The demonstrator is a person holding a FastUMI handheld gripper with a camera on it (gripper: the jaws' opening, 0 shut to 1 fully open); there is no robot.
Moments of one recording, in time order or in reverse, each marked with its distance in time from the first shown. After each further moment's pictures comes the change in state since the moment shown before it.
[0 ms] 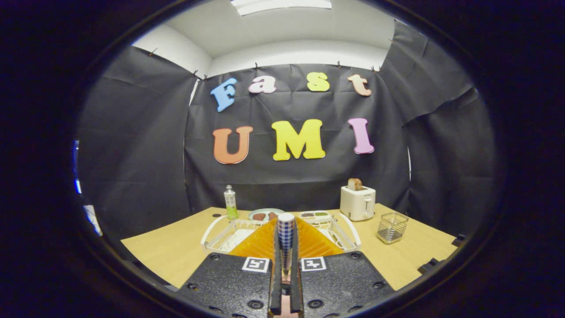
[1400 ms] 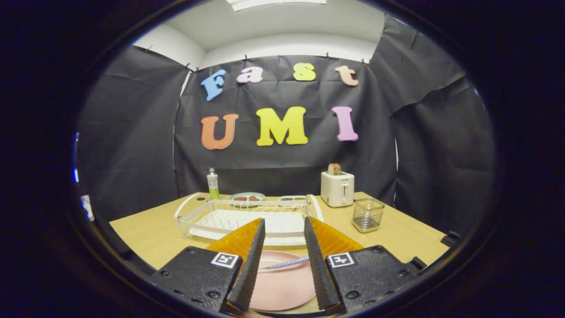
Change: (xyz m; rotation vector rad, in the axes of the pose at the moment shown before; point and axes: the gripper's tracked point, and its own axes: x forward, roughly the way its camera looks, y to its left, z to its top) arm -0.031 -0.099 -0.039 -0.018 0.087 -0.056
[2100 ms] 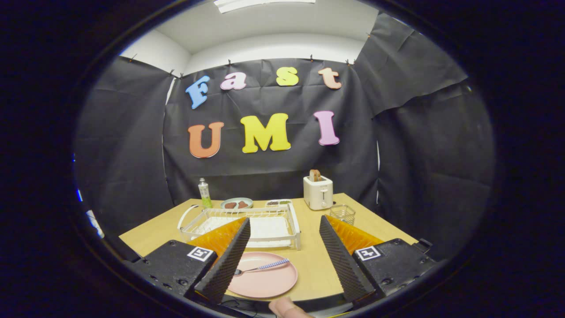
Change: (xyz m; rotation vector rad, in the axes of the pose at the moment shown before) arm -0.078 -0.041 0.068 0.073 -0.003 -0.073
